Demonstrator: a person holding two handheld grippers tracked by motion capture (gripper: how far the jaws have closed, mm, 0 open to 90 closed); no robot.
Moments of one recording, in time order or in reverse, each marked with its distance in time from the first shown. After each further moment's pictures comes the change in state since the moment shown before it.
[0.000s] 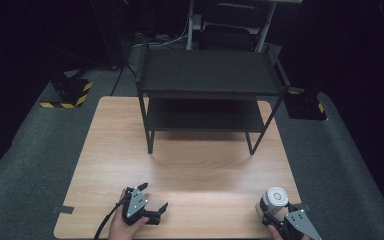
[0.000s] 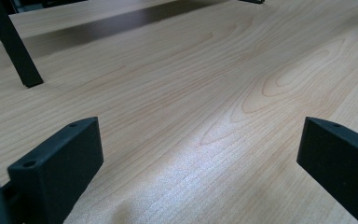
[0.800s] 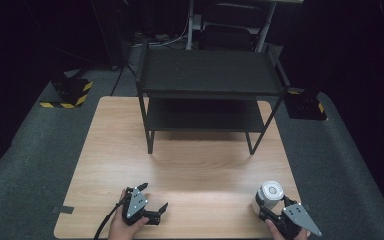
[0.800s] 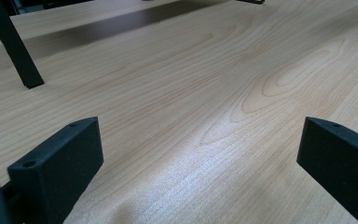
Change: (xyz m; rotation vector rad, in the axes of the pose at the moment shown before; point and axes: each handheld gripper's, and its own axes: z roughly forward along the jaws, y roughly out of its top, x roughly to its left) left arm 0.000 0.000 0.000 -0.002 0.002 0.007; right arm 0.006 0.029 0.007 -0.028 0.056 0.004
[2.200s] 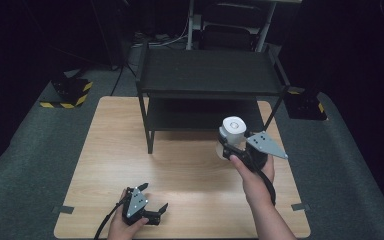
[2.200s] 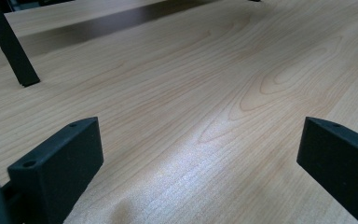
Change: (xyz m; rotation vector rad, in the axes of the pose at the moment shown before) left arm 0.002 0.002 0.000 0.010 -0.011 -0.003; right arm 0.037 0.153 0.126 -0.103 0.184 -0.024
